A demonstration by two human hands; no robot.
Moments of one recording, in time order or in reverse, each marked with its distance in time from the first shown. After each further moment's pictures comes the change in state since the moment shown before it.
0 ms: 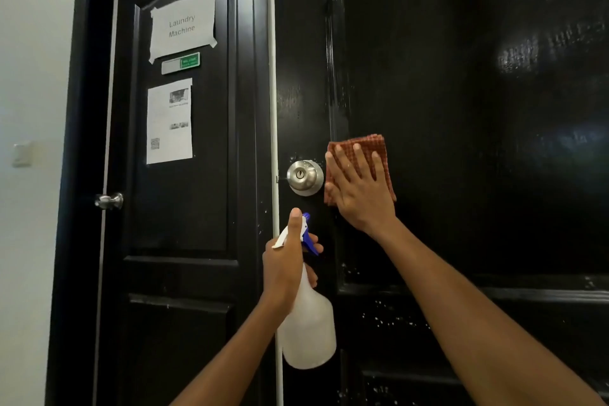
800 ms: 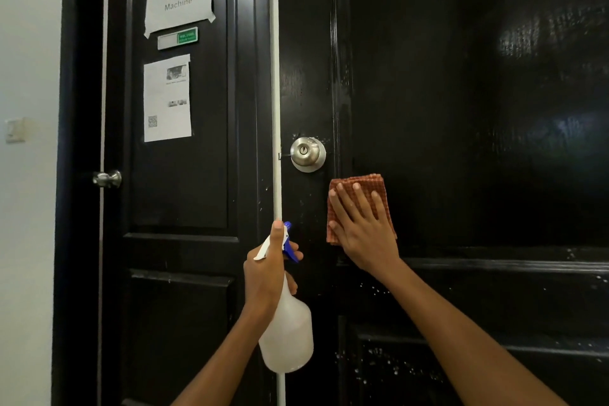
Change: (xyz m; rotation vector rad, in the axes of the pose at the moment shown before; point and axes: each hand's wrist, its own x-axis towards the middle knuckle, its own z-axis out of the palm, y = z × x) left_hand -0.027 -0.044 -0.041 0.045 0.093 0.008; right_hand -0.114 -0.033 0.022 -0.018 -0.058 -0.028
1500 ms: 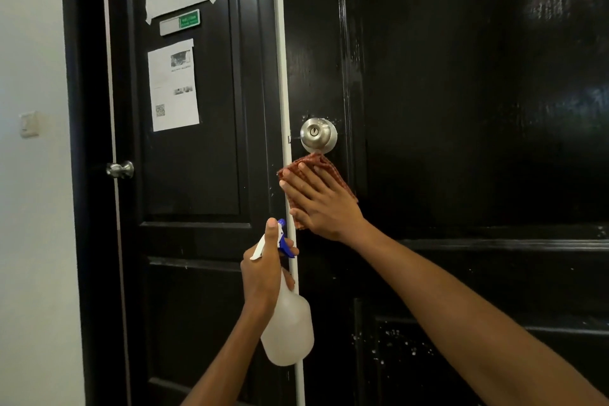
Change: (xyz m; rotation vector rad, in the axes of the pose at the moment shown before) left_hand -0.001 -0.023 -0.024 0.047 0.074 -0.003; right_hand 0.064 -0.067 0.009 0.049 -0.109 -0.338
